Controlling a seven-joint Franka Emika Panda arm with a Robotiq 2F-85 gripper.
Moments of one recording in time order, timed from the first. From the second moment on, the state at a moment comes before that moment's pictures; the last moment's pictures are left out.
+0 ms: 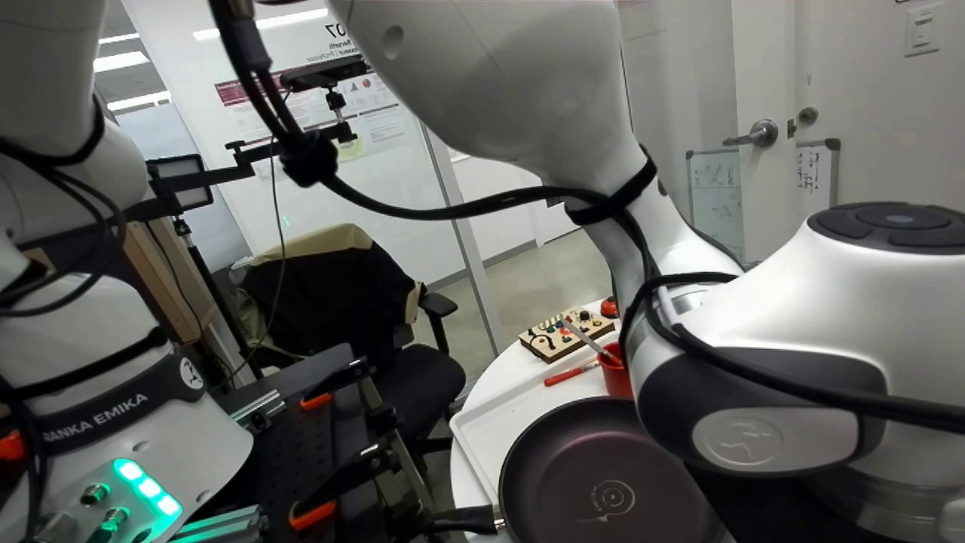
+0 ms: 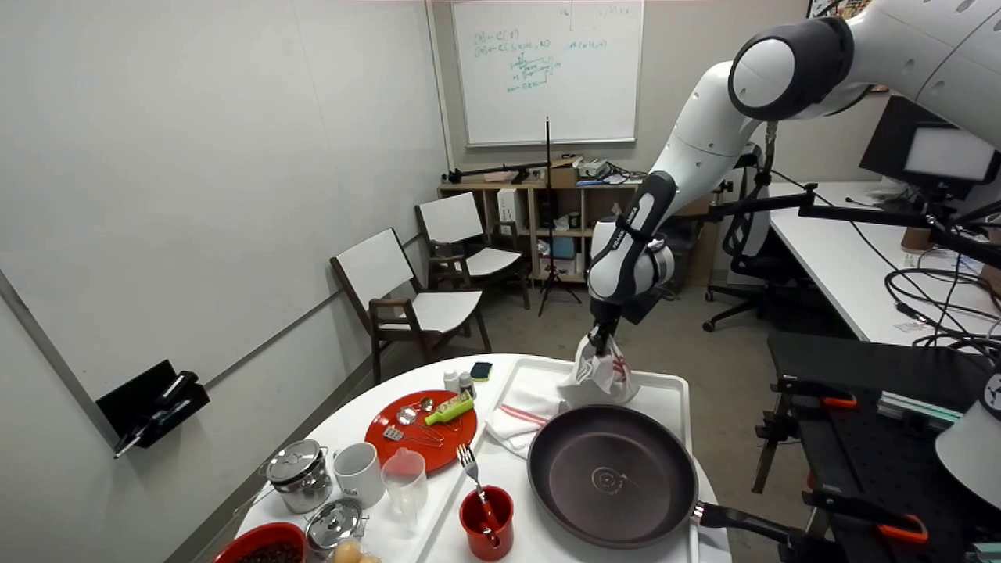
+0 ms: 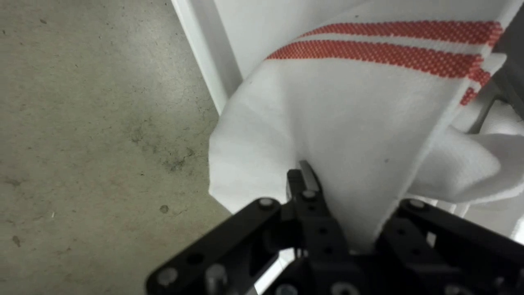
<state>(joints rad) -0.70 1.05 0.05 -1.71 -0.06 2.82 -0.29</state>
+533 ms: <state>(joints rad) -0.68 1.07 0.05 -1.69 -0.06 2.82 -0.29</state>
